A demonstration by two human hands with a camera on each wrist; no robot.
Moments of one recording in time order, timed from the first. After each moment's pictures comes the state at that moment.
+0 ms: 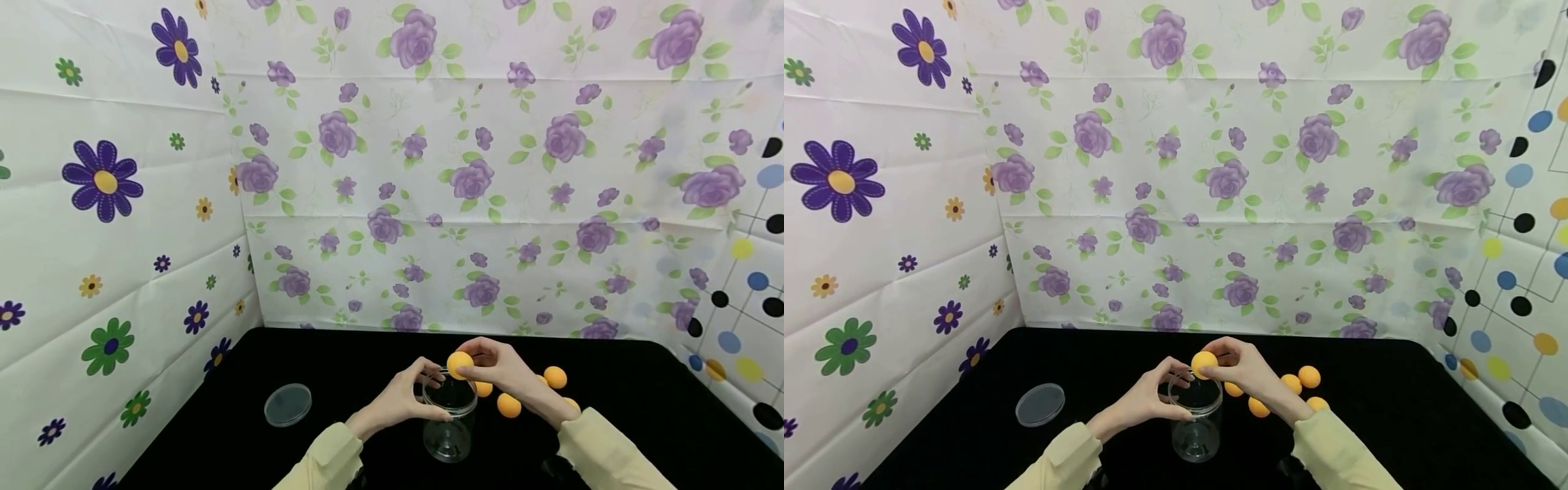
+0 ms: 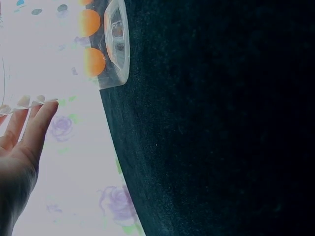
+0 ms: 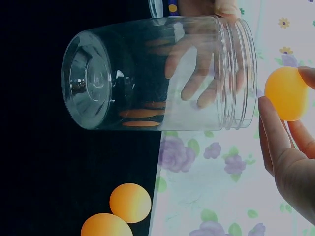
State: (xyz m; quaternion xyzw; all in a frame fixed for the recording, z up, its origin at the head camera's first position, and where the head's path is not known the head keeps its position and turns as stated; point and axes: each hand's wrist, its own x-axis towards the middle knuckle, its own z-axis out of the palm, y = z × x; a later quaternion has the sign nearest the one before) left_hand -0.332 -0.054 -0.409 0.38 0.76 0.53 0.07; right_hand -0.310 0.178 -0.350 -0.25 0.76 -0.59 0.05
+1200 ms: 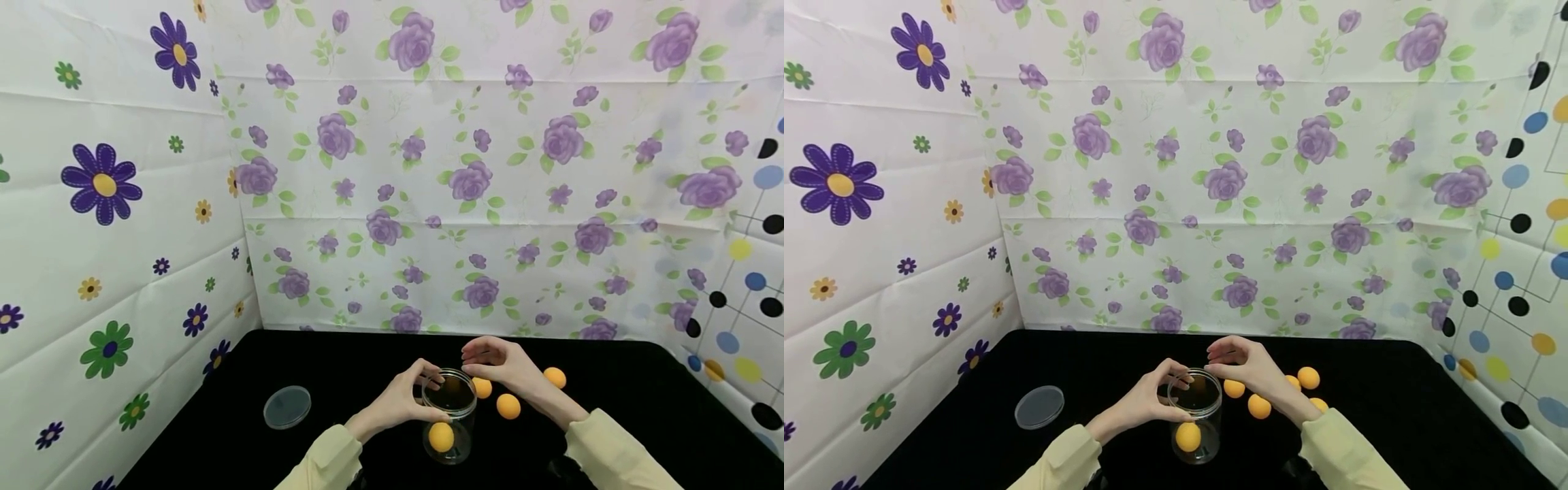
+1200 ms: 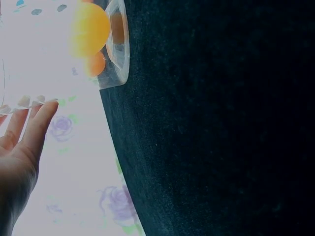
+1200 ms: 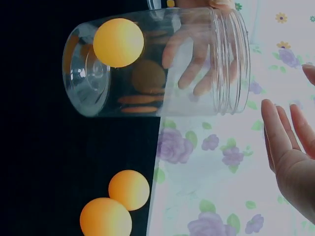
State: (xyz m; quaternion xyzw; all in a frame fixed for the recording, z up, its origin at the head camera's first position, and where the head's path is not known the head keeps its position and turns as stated) left_hand -0.332 -0.052 -0.410 0.38 0.76 0.53 0.05; right_hand -0.308 0.187 -0.350 -0.26 0.77 -0.58 0.01
